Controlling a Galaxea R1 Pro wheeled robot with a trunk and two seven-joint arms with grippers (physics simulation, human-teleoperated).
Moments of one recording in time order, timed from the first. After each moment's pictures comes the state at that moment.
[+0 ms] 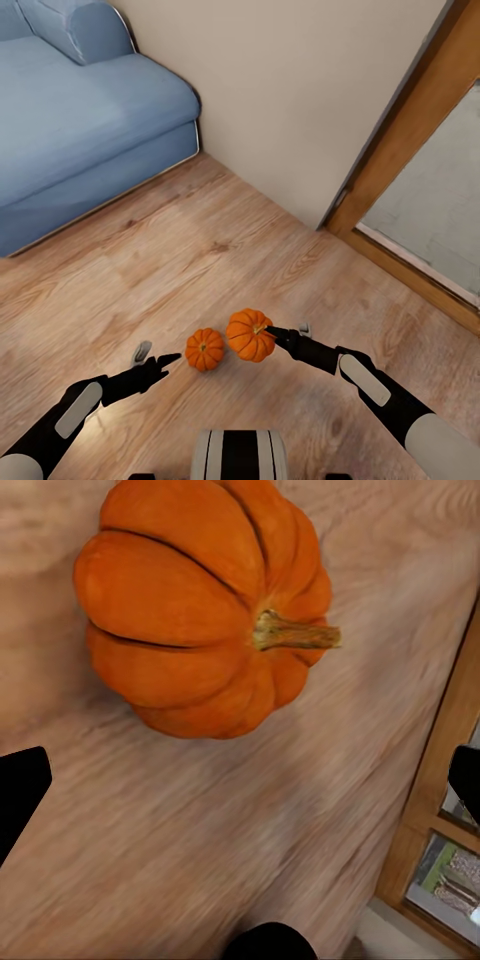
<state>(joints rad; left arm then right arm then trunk) -0.50 0.31 -0.22 -0.78 1.04 0.65 -0.52 -0.65 -0.28 0.59 -0.87 -1.34 0.52 0.59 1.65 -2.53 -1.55</state>
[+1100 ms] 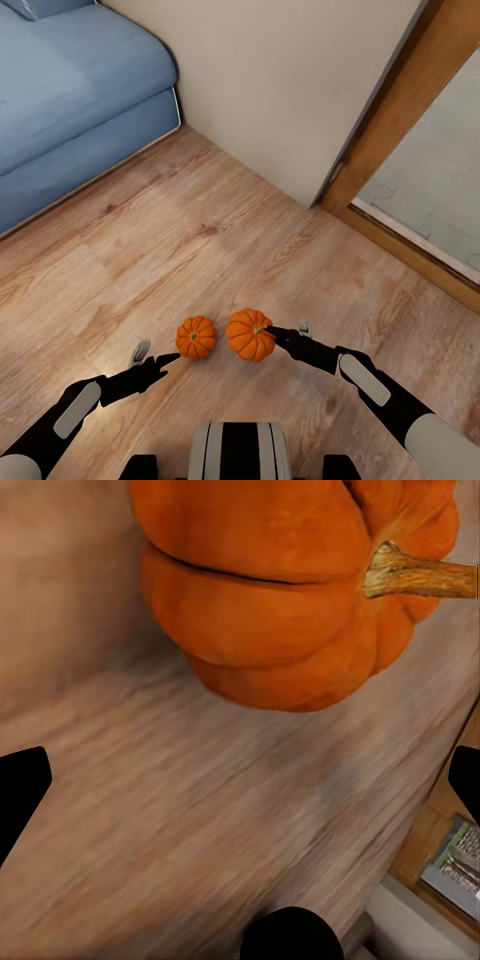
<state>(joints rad) -0.49 0.31 -0.21 -0.78 1.04 0.65 -0.52 -0.65 -0.28 0.59 -0.87 -1.34 0.52 0.59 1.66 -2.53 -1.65</state>
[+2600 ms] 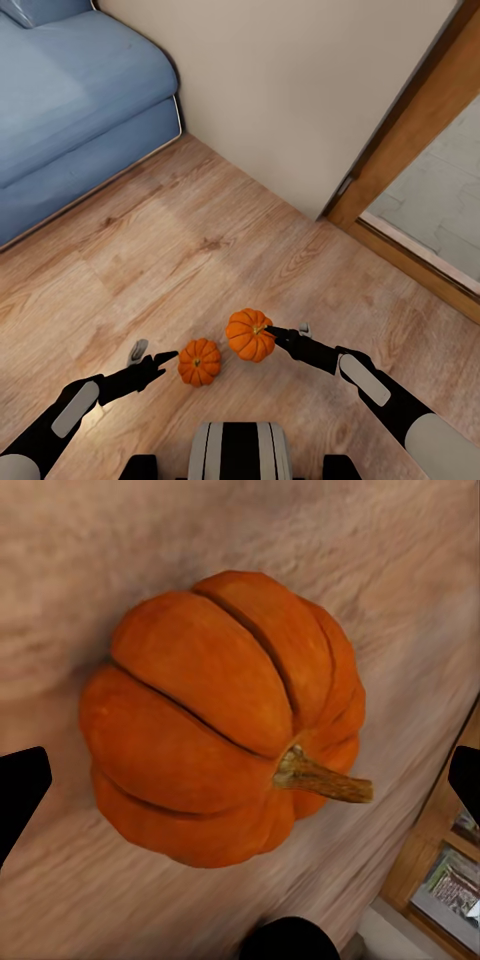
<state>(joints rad) -0.49 0.32 -0.19 -0.78 1.04 0.65 -0.52 -0.65 -0.28 0.59 -0.87 -1.34 0.53 0.60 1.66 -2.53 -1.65</state>
